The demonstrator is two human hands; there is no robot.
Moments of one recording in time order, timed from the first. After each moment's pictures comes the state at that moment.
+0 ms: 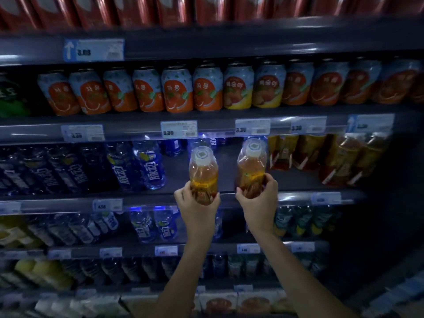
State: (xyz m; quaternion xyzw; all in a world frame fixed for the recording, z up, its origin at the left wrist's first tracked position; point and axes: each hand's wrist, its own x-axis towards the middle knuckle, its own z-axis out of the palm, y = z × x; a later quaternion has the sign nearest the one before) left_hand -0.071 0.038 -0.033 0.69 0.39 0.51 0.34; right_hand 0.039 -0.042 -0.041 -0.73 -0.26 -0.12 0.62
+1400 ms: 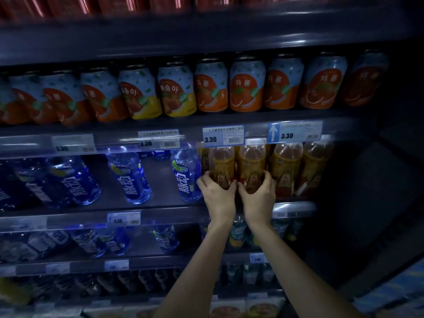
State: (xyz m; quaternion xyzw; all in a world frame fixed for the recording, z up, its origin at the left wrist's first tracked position) left_hand 0.158 -0.057 -0.031 0.68 0.42 0.44 0.40; right_hand 0.212 -0.115 -0.051 -0.79 -0.19 -0.10 0.57
